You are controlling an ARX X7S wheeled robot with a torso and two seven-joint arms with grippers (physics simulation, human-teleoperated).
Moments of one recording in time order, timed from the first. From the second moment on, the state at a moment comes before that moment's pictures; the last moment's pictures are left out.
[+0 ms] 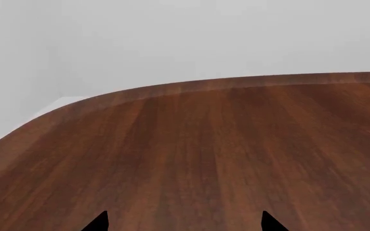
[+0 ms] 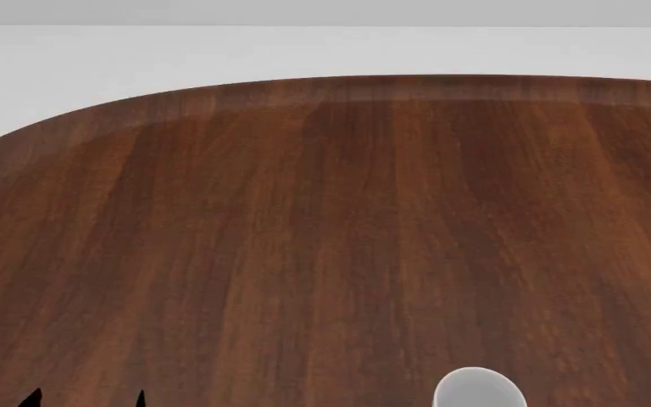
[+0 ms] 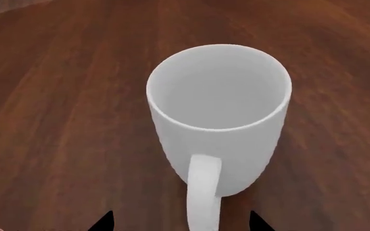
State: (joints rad) left arm -0.02 -0.21 0.26 0.12 -0.19 -0.19 -0.33; right arm 0.08 0.17 -0.18 0.31 0.38 0.14 0.18
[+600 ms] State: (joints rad) left arm -0.02 -0.21 0.27 0.11 -0.20 -0.17 -0.34; right arm 0.15 0.17 -0.19 0.46 0.39 0.08 0.16
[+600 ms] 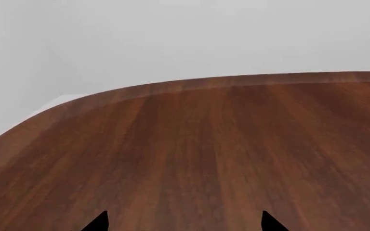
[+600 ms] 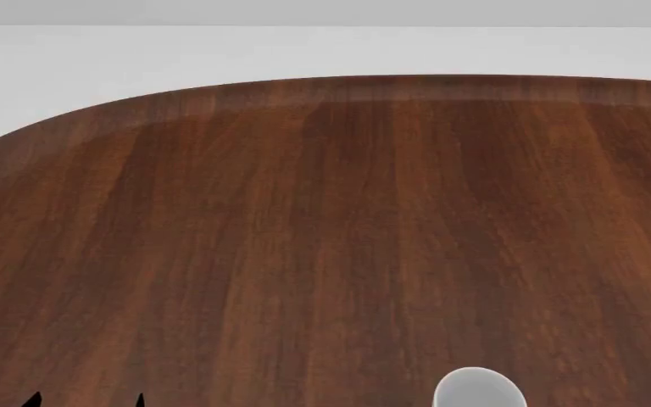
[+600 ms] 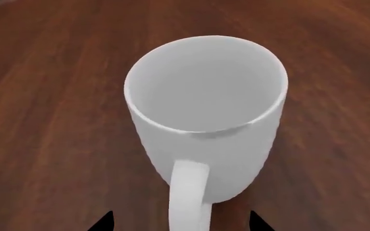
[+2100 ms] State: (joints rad) left arm -0.04 -0.24 0.30 0.12 -0.21 -0.19 -0.37; right arm 0.00 0.27 -0.19 0.12 0.37 0.13 0.36
